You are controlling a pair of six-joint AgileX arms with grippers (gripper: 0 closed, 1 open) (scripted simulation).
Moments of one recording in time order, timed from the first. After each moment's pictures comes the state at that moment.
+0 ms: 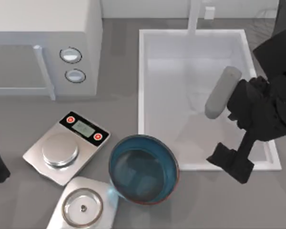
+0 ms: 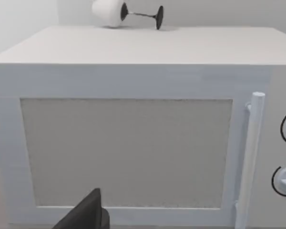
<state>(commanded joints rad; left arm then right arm) 0.00 0.00 0.00 0.00 0.00 0.00 0.54 1.41 1.00 -0.69 -0.20 -0.48</state>
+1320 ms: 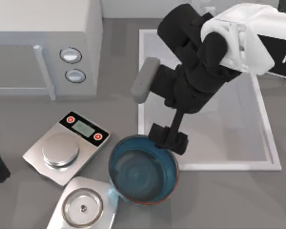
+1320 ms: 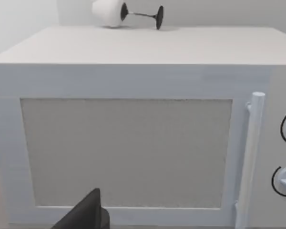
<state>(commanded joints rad) 0.00 0.00 0.00 0.00 0.00 0.00 0.66 1.94 1.52 -0.87 -0.17 -0.53</state>
